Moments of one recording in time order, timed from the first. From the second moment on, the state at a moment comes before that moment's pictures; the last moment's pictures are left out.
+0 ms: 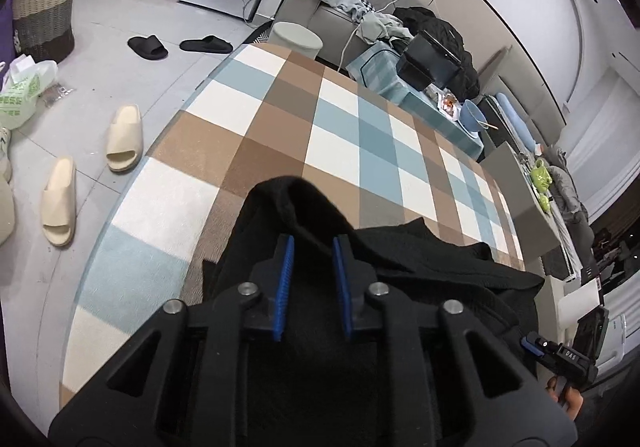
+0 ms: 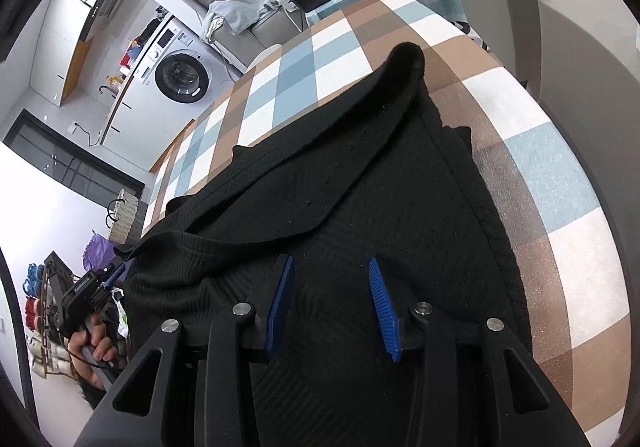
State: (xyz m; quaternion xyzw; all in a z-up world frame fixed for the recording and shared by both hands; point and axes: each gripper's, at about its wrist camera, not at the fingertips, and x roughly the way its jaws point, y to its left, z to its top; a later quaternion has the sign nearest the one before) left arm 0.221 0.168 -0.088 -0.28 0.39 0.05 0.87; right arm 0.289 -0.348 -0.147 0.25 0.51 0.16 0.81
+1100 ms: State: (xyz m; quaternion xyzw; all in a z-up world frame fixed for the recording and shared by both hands) left arm 0.203 0.198 -0.053 -0.29 0.36 0.04 0.89; right arm 0.402 -0.374 -0.100 0.42 0.36 0.19 0.81
